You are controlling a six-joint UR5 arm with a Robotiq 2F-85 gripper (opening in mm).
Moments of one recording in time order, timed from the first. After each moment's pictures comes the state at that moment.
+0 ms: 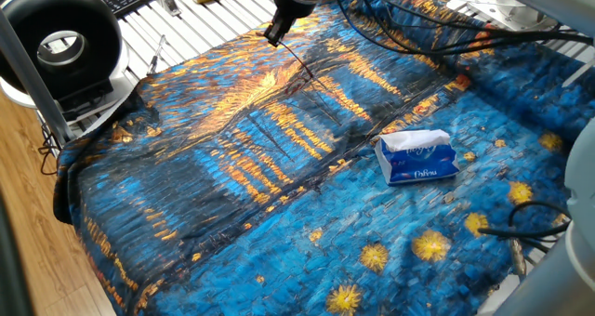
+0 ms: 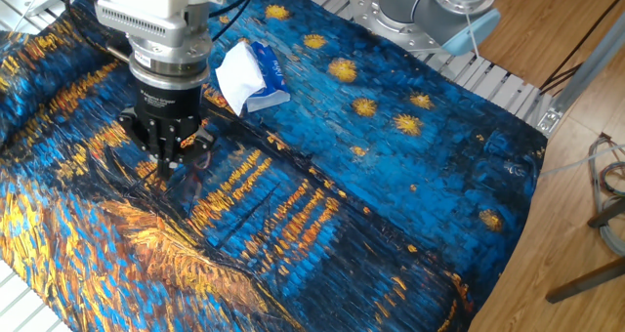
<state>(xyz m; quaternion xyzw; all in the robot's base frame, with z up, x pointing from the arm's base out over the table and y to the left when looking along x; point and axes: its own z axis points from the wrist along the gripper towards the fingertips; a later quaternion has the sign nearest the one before) 0.661 -0.015 0.166 -0.19 0.96 -0.02 0.21</state>
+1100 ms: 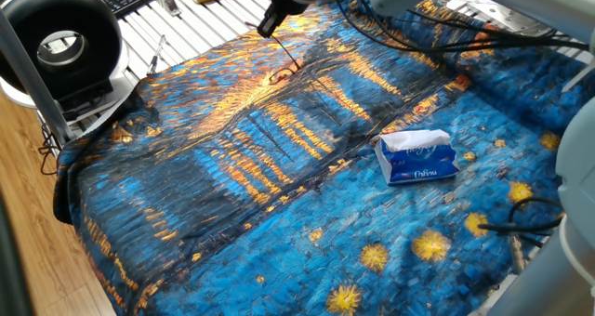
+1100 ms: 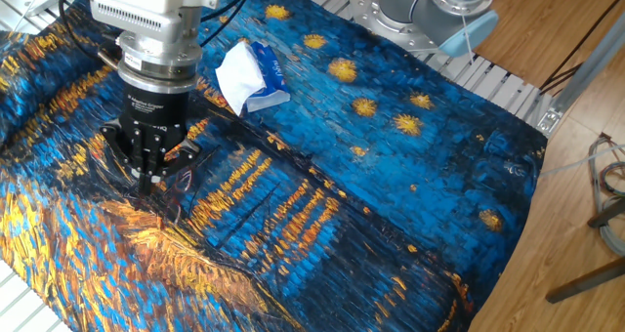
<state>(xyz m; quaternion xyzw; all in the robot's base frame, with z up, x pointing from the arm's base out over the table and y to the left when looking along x) 0.694 -0.013 0.169 -0.21 0.94 -0.01 0.28</state>
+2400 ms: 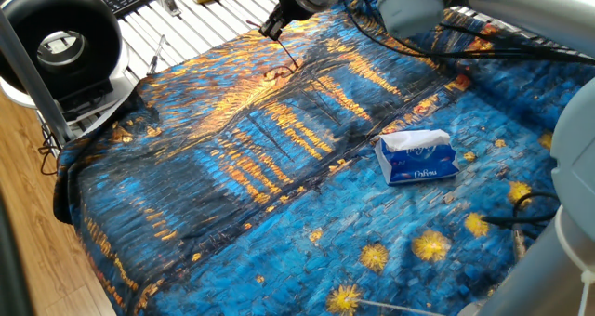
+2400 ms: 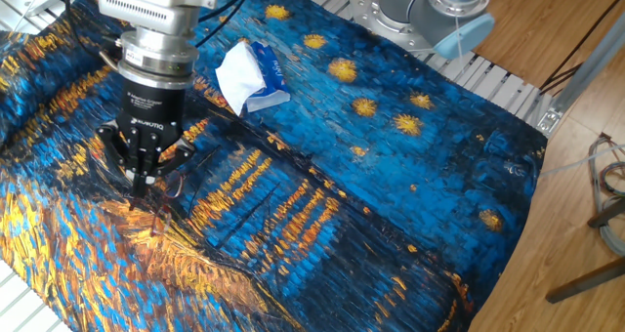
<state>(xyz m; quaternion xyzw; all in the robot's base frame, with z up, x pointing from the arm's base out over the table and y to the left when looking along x) 0.697 -0.025 0.158 -0.23 0.92 0.00 0.33</state>
